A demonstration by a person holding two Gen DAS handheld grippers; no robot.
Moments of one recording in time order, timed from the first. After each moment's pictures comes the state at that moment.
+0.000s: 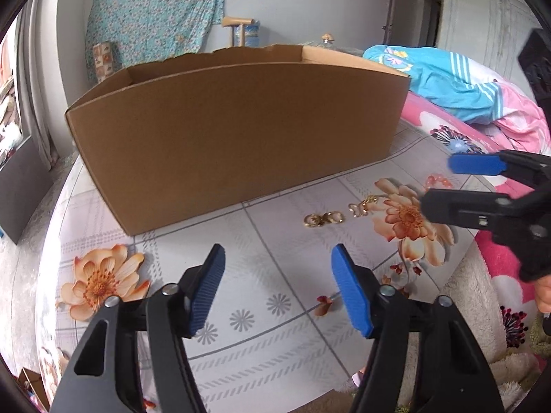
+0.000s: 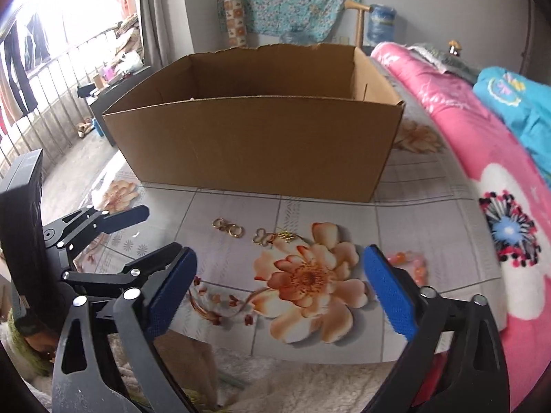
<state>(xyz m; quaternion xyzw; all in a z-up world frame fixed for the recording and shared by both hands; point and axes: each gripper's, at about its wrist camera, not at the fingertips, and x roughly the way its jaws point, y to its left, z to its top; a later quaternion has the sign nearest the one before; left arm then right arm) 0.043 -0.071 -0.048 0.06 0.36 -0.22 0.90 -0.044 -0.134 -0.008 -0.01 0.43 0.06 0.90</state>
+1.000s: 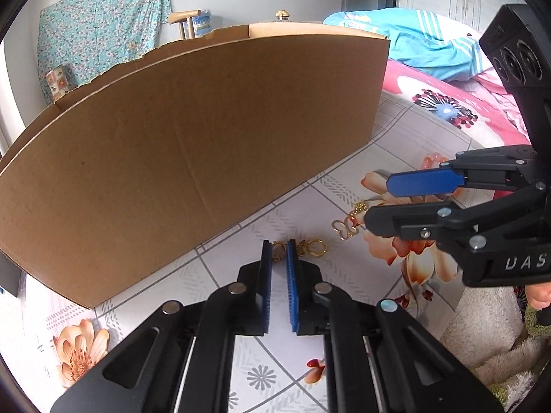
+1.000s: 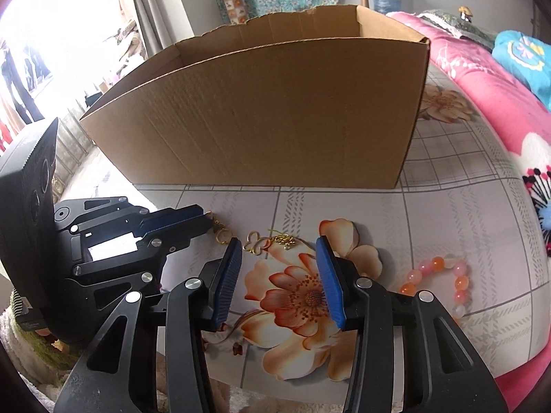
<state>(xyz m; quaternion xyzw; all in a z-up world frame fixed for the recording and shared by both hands) 0.082 -0.113 -0.057 0.14 0.38 -0.28 0.87 -0.015 -0.145 -0.041 0.05 0.46 0.10 0.88</state>
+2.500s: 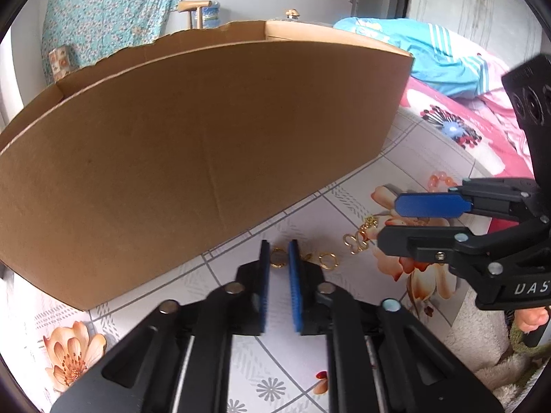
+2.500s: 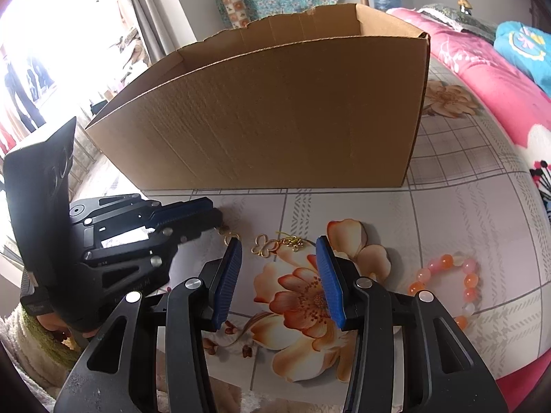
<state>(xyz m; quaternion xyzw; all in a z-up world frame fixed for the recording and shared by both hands) 0.099 -0.098 -0.056 0.09 0.40 -0.29 0.86 -0.021 -0.143 -0.039 0.07 0.45 0.11 0.88</state>
